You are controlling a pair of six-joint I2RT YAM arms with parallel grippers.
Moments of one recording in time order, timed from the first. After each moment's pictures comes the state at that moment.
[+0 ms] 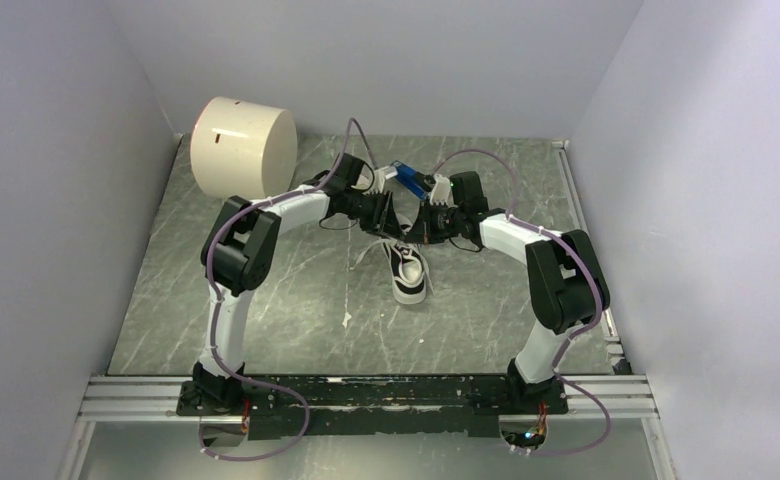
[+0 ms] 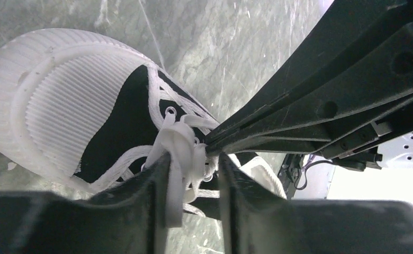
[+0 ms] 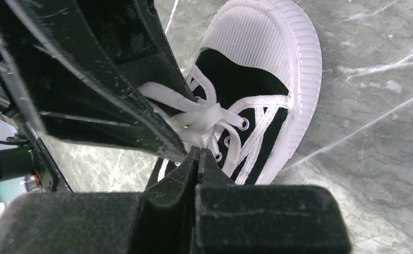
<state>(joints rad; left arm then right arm) -0.53 2.16 1.52 -0.21 0.83 -0.38 0.33 1.75 1.01 -0.05 -0.61 0.25</state>
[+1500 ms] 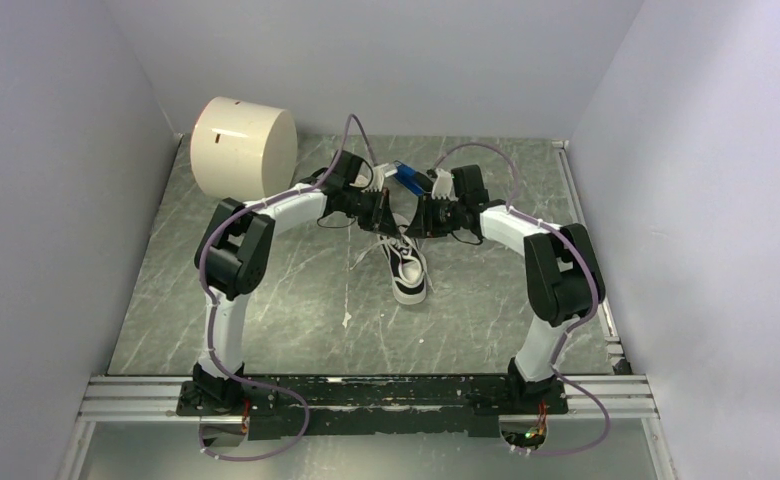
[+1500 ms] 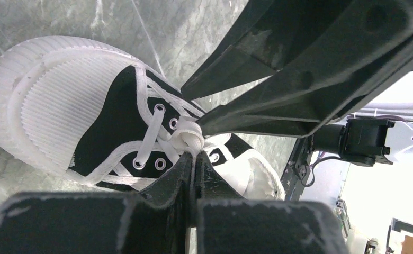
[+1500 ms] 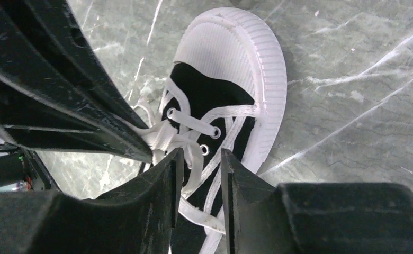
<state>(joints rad) -0.53 2.11 1.51 -0.24 0.80 -0.33 0.30 1.81 1.10 -0.13 -0.59 0.21</state>
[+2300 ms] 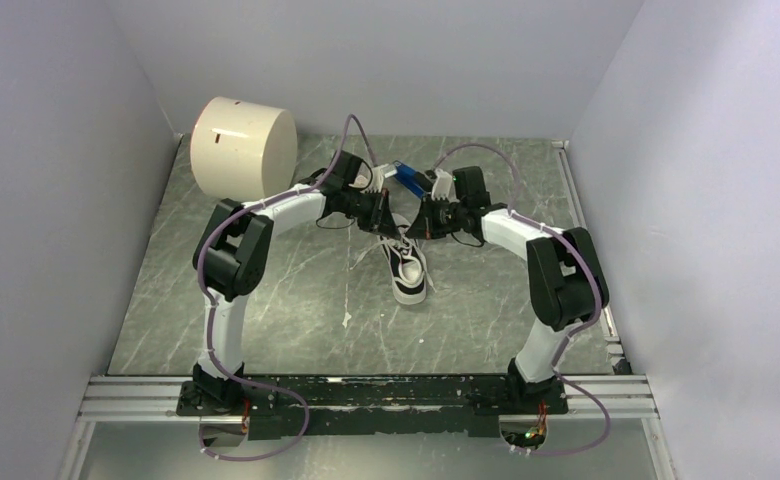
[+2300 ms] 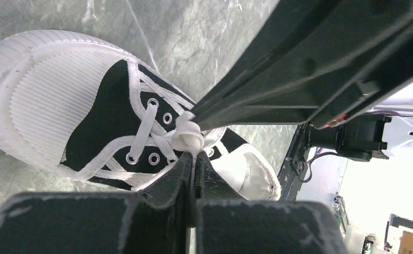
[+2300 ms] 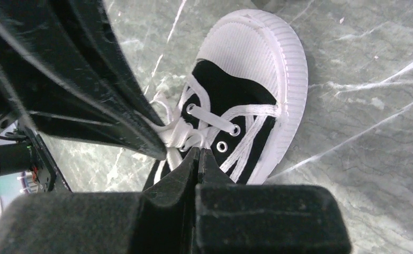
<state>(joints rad) -0.53 2.10 1.50 -0.24 0.82 -0.32 0.31 1.79 1.06 -0.07 -0.65 0.20</state>
